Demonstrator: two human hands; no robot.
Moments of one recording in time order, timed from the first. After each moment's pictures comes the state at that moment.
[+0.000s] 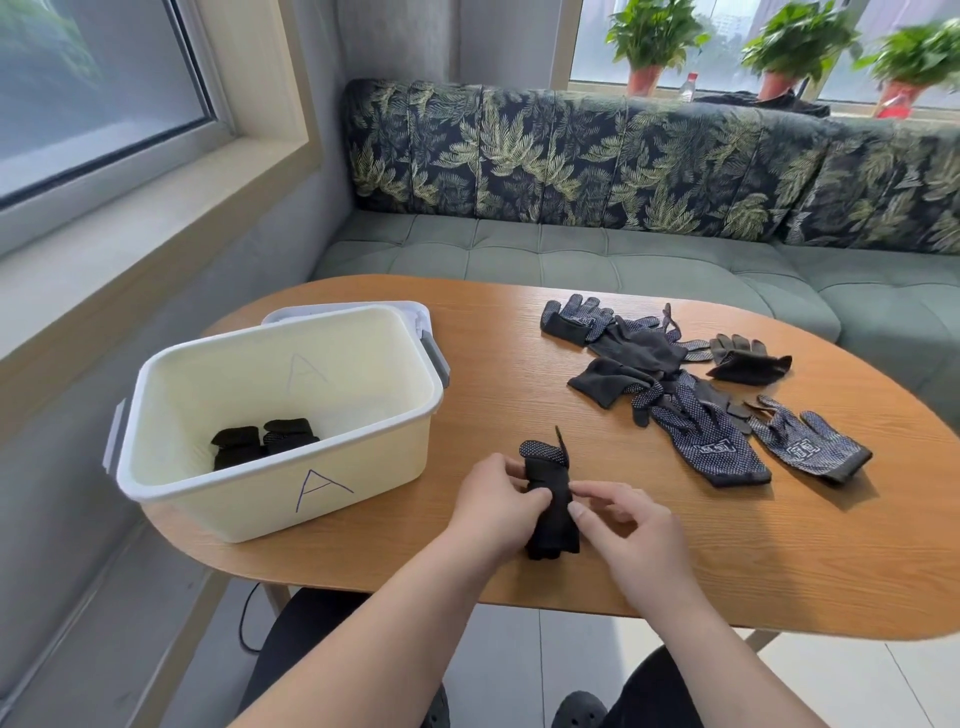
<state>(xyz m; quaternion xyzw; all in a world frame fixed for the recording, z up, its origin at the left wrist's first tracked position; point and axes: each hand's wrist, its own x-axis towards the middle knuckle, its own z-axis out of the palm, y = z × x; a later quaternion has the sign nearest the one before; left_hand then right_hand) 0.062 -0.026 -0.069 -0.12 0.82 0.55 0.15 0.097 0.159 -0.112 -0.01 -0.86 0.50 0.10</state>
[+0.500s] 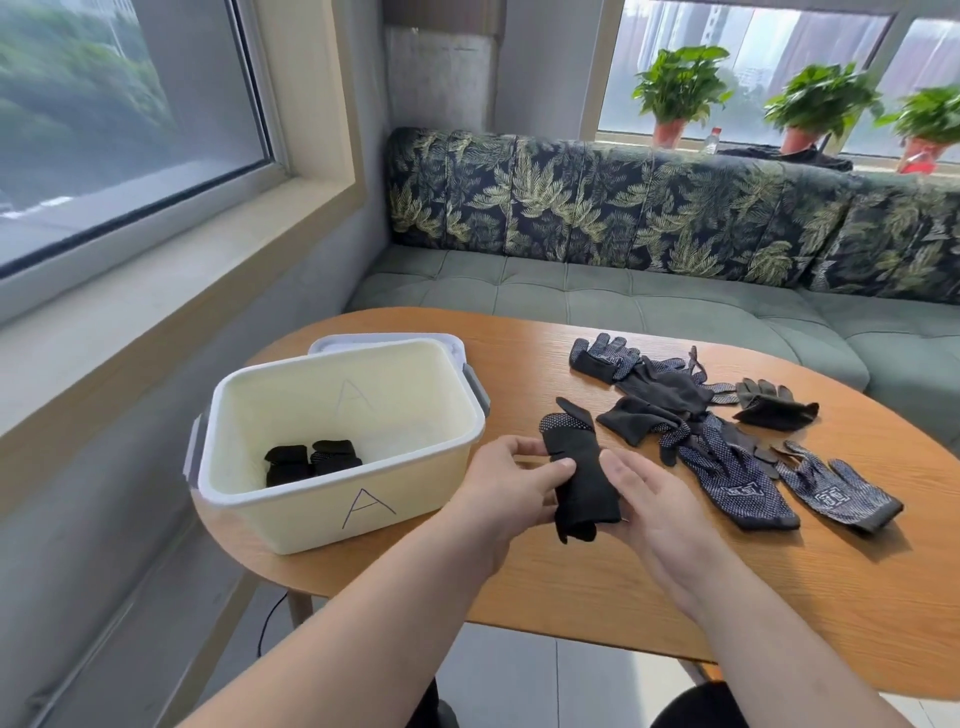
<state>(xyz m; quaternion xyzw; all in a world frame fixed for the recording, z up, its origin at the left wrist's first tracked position) 0.072 -0.059 0.008 -0.10 0.63 0.76 0.15 0.076 0.123 -0.020 -0.02 -0.65 0.75 -0.10</state>
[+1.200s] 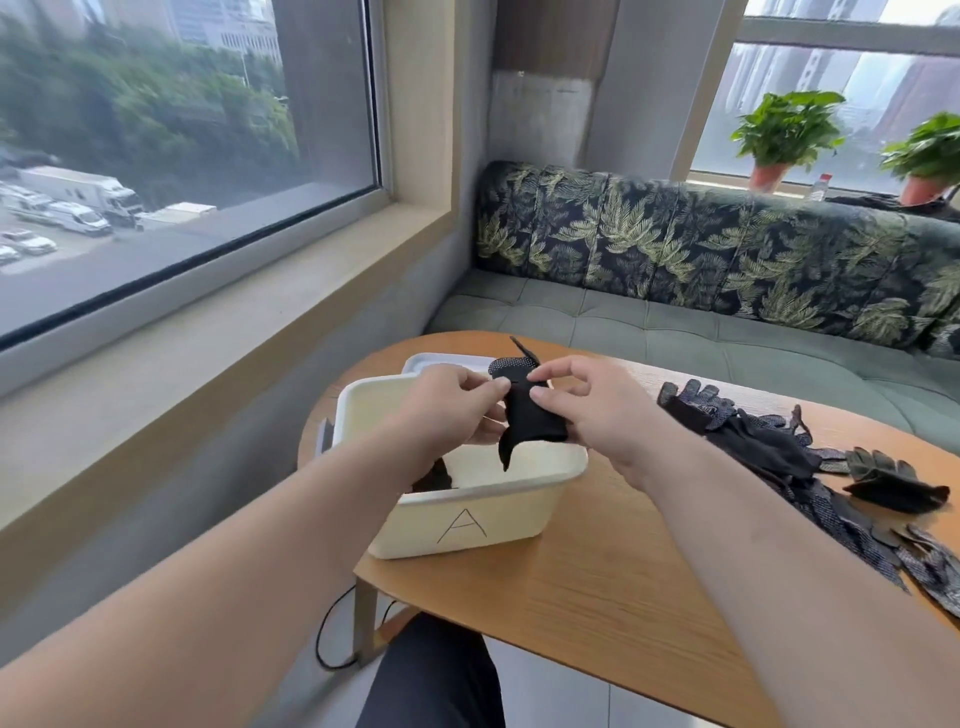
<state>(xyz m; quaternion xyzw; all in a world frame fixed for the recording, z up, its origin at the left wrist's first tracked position) 0.040 -0.221 0.076 -0.10 0.77 0.63 0.00 -0.006 -0.031 0.075 0.12 -0.79 0.59 -0.11</state>
